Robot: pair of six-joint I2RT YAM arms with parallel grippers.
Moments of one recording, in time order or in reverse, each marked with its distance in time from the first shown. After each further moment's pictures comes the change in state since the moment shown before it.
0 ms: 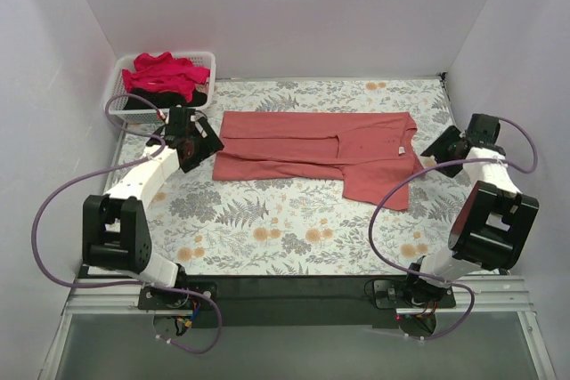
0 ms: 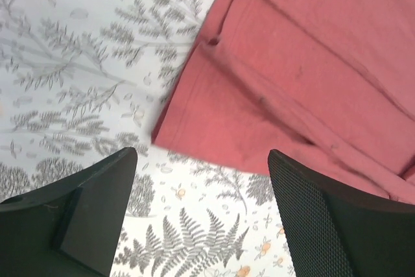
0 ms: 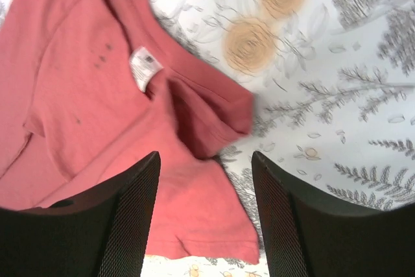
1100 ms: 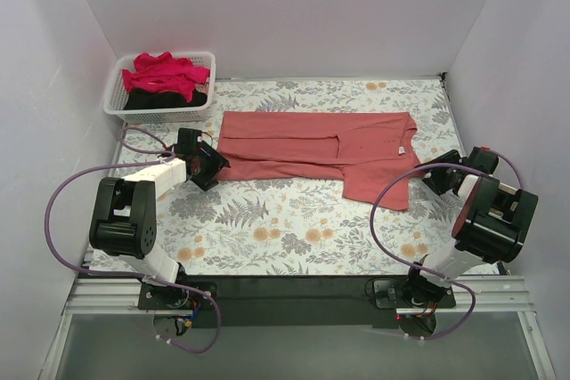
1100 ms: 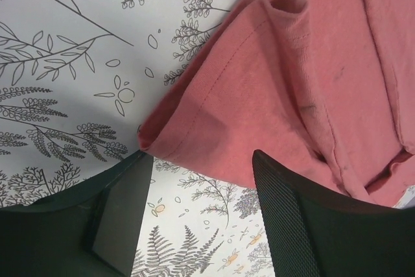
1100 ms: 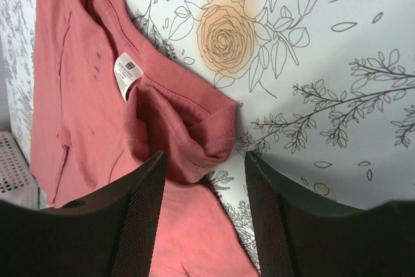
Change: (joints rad) left arm 0.000 0.084 -0.227 0.218 0.127 -0.321; right arm -0.125 0.047 -0.355 0.491 -0.224 0.200
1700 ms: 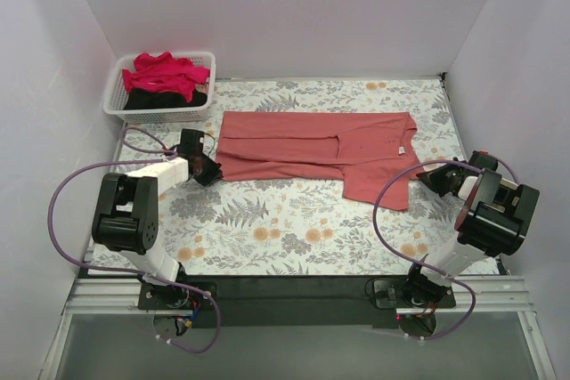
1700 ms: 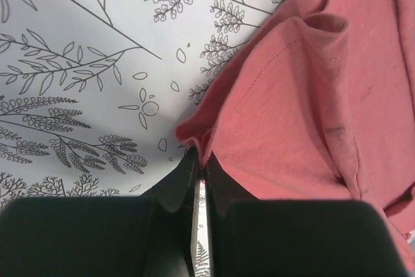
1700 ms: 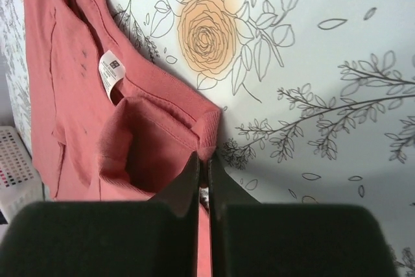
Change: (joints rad) left arm 0.000 0.033 -0.003 0.001 -0.062 -0.007; right arm -0.015 0.066 -0.008 0.053 -0.040 -0.001
